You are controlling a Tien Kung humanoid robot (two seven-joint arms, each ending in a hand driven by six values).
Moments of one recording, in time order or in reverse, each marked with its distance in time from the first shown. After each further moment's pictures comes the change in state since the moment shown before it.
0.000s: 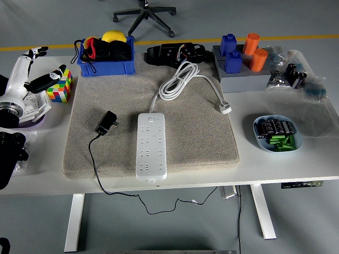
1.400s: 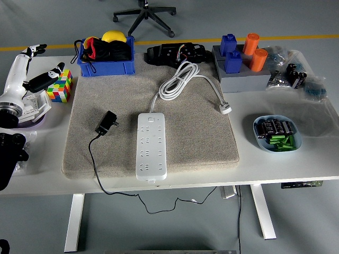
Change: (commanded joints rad) left arm 0.010 0.000 0.003 -0.007 -0.003 0.023 -0.016; right arm -0.004 -0.005 -0.005 0.000 0.001 -0.007 0.003
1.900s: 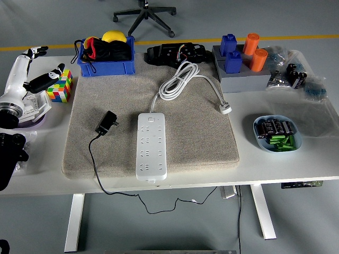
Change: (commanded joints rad) left arm 0.005 -0.002 0.000 -0.002 0.000 -0.009 0.009; right arm -0.005 0.006 0.008 0.000 -0.002 0.000 0.003
